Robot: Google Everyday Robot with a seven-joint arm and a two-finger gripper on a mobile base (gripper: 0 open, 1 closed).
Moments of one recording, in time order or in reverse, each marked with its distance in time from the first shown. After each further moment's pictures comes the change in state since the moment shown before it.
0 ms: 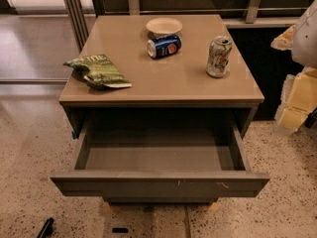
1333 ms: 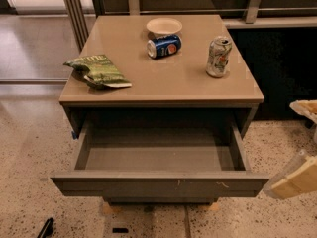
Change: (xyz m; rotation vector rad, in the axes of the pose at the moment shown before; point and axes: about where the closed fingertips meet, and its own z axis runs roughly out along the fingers) arm 0.034 0.092 0.038 0.094 -0.241 0.252
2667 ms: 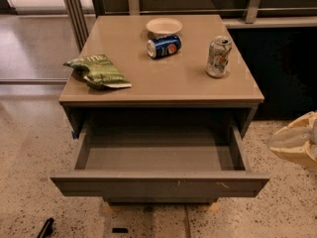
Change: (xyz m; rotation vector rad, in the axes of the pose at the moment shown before) arm -0.001 0.000 0.001 -0.002 -0.001 -0.002
